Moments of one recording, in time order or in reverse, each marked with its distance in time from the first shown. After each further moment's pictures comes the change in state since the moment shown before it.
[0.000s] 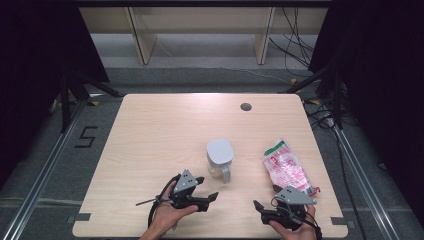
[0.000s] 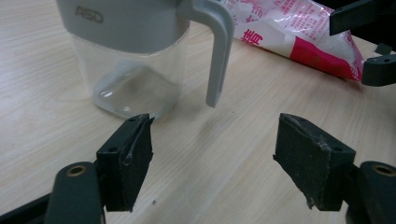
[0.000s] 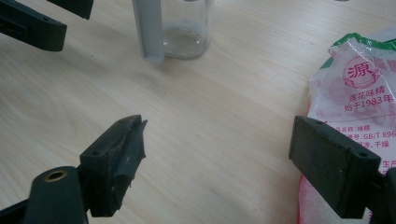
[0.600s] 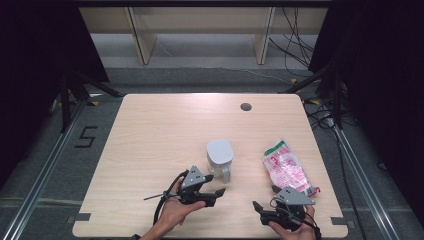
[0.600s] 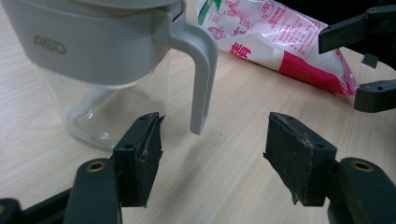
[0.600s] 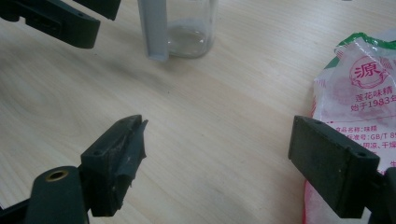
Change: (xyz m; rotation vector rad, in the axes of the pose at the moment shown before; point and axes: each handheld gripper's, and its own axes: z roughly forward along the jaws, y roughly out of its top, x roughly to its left) left arm -0.004 0.013 0.018 -0.018 -0.038 0.005; right arm 0.001 0.000 0.000 0.000 0.001 -0.029
